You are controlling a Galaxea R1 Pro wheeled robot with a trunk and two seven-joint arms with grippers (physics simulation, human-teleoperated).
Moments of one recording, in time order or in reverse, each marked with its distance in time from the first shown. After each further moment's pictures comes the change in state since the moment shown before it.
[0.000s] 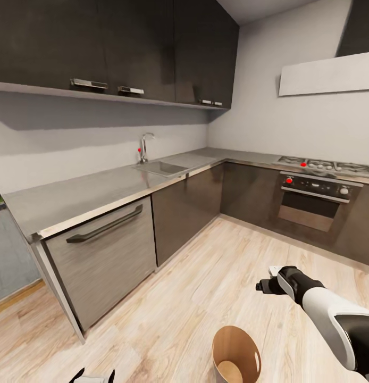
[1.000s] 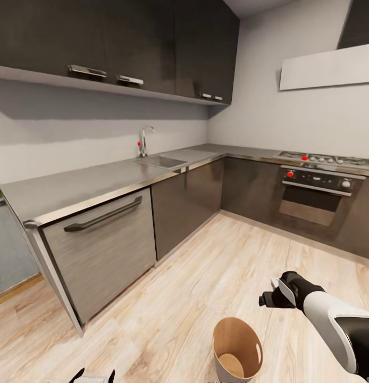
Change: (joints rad) left arm 0.000 0.000 0.000 0.000 0.000 0.000 0.000; right arm 0.012 -0.002 0.003 0.043 0.000 0.128 0.001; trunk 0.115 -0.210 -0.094
